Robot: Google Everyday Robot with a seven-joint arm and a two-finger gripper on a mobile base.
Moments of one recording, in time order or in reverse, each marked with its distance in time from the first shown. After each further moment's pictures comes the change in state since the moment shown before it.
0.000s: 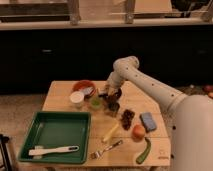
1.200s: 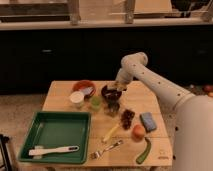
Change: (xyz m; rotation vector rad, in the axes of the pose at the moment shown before) arm 0.057 -0.025 -0.017 0.047 0.089 0.117
